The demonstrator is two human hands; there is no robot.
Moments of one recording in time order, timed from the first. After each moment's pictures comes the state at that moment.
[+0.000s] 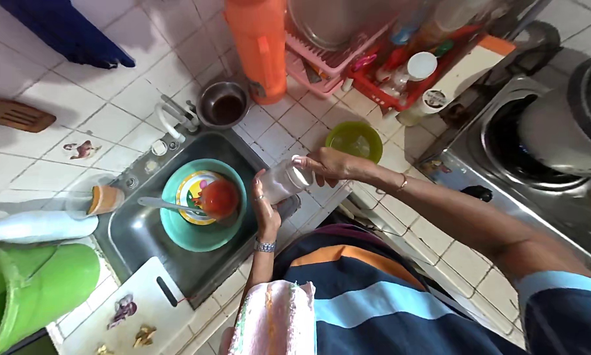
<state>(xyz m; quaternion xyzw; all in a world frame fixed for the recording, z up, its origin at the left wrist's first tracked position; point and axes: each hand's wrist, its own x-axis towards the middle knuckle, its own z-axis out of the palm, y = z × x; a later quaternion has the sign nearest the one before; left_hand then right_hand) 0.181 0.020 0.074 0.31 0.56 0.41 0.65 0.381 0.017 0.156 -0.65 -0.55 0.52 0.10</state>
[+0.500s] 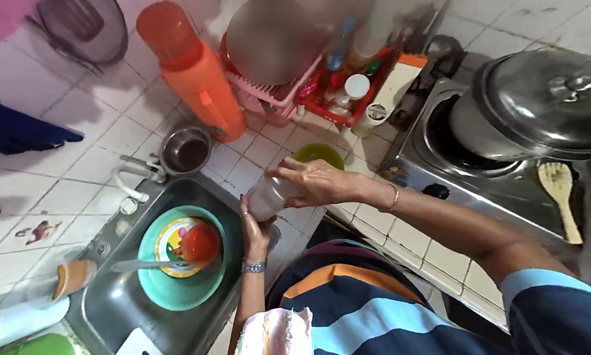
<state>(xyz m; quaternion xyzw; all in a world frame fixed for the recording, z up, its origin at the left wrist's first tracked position) 0.250 0.039 0.107 0.26 0.57 0.31 0.71 0.440 -0.005 0.186 -0.60 -0.74 0.26 0.16</state>
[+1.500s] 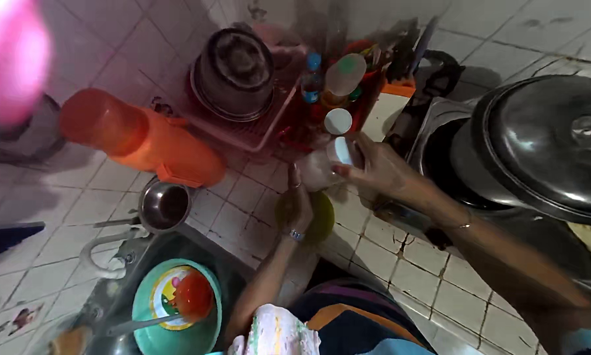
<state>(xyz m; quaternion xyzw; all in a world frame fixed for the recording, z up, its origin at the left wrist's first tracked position) 0.496 0.073 0.089 0.43 0.40 0.24 0.78 0.638 -0.033 0.181 -0.80 -0.46 0.22 0.32</state>
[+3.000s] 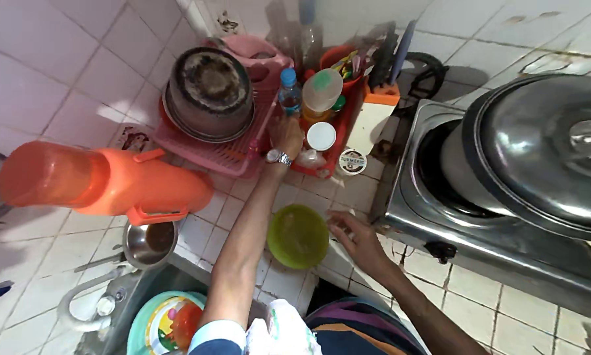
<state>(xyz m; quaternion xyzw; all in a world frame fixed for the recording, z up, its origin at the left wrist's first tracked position) 0.657 0.197 0.098 0.94 0.27 -0.05 0.21 0.556 -0.085 0.074 -0.79 -0.32 0.25 0.46</state>
